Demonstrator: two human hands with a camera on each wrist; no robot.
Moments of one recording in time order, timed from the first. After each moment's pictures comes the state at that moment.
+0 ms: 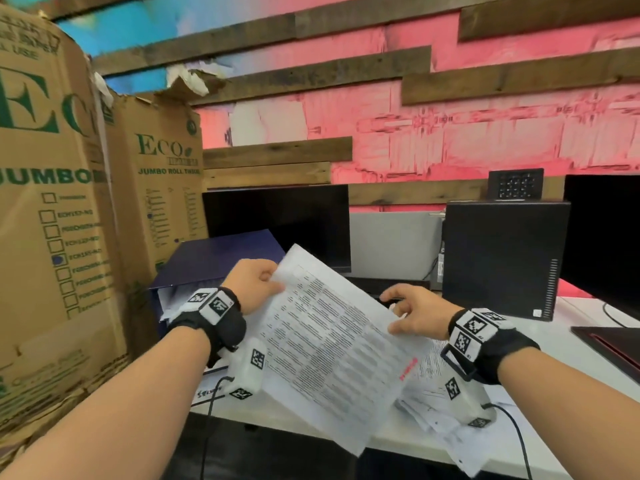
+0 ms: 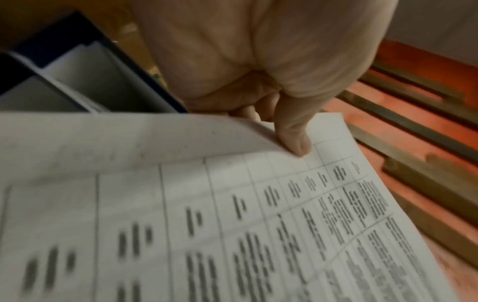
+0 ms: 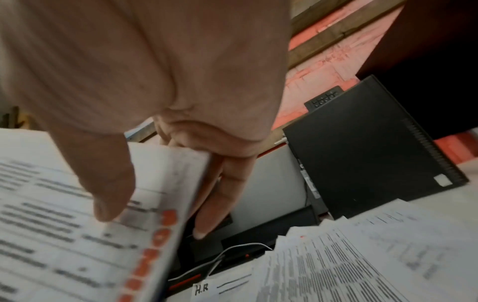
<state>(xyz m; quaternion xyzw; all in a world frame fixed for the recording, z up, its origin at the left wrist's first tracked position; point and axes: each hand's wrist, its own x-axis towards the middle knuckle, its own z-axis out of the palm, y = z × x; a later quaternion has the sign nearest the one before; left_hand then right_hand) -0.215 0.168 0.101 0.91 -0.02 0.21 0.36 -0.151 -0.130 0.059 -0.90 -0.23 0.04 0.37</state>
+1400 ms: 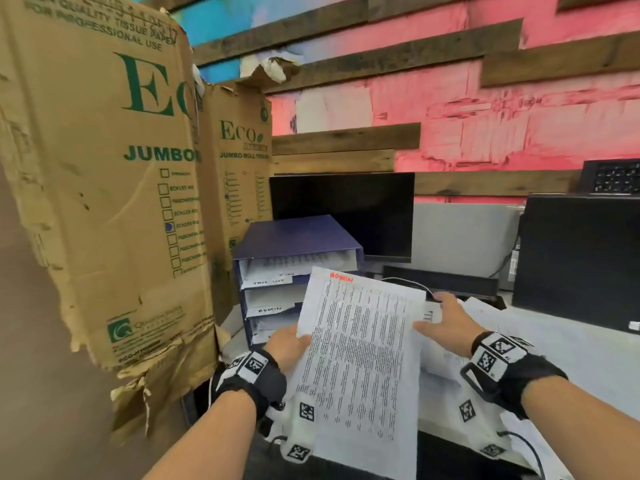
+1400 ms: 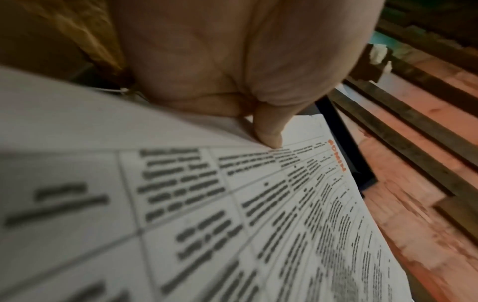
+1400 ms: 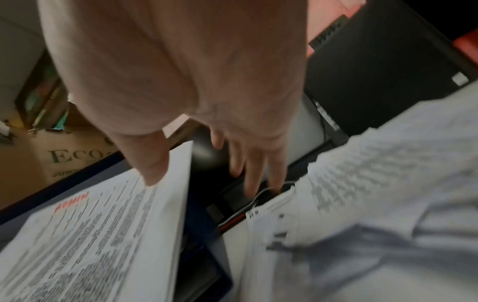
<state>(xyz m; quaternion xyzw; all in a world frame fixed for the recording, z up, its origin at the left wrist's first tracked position) -0.258 0.222 -0.023 0.91 0.13 0.08 0.39 -0.154 -0.054 0.004 -0.90 -0.13 0.01 0.41</state>
